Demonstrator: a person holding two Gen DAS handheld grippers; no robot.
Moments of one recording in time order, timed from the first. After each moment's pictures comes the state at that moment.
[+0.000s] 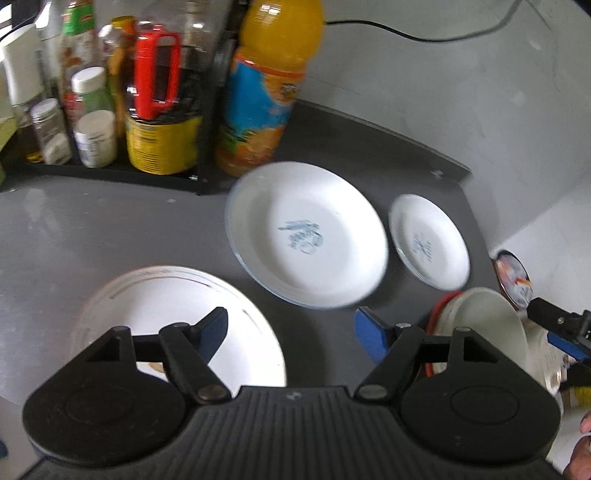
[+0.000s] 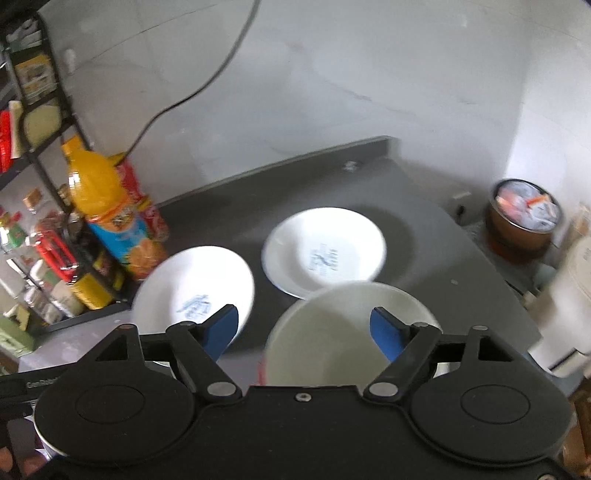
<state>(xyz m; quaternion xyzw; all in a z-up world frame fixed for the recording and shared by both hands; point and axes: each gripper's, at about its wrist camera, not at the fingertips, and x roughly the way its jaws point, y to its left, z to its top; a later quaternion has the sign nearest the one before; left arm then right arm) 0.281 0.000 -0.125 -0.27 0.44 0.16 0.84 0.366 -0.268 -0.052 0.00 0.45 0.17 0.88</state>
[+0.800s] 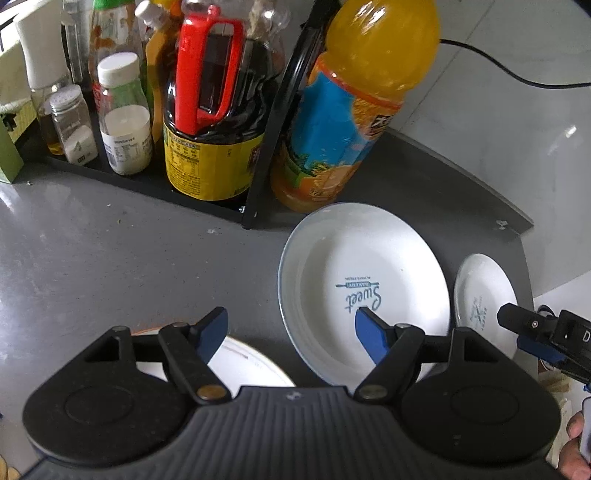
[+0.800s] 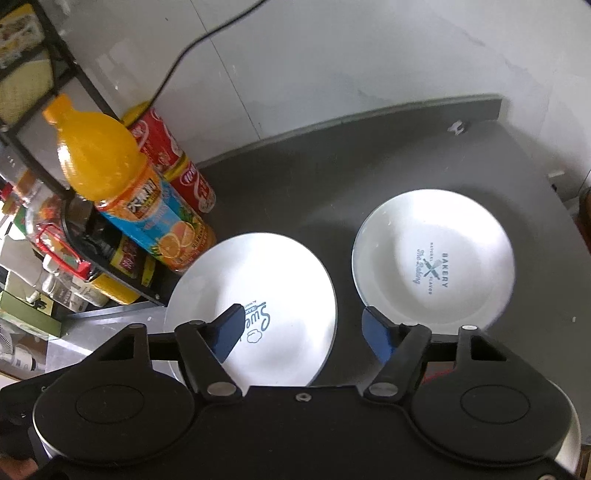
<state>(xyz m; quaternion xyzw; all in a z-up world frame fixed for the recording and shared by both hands) 0.336 0.062 -0.155 -0.30 0.45 0.24 0.81 0.456 -0.172 -0.123 0.00 0.54 0.25 0.80</state>
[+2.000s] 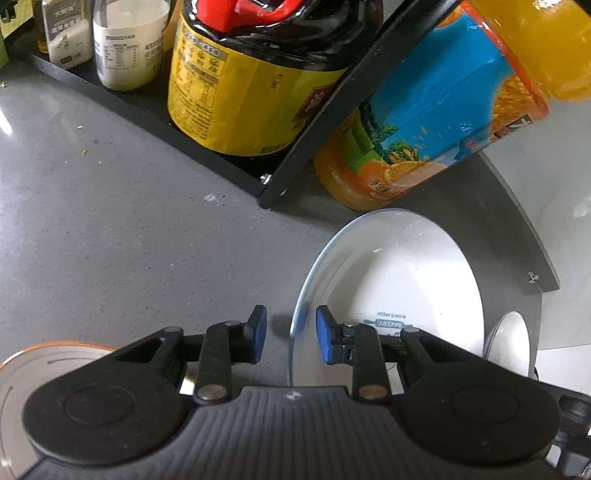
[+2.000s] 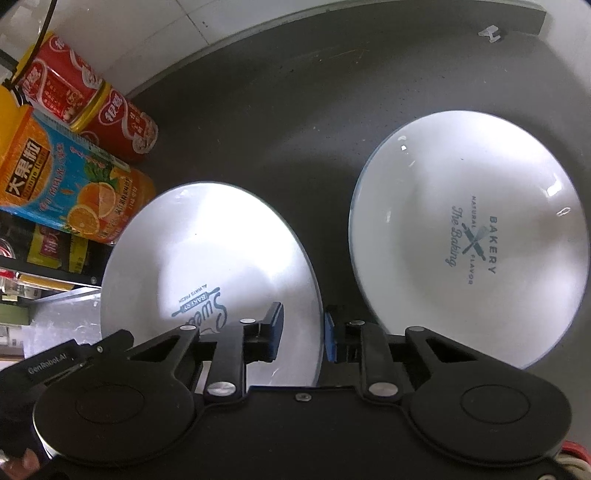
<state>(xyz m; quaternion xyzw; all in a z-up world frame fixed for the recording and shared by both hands) 0.371 0.104 -0.233 -0.43 0.45 0.27 0.74 0.515 -0.134 -0.224 -0.03 0.66 0.22 0.72</state>
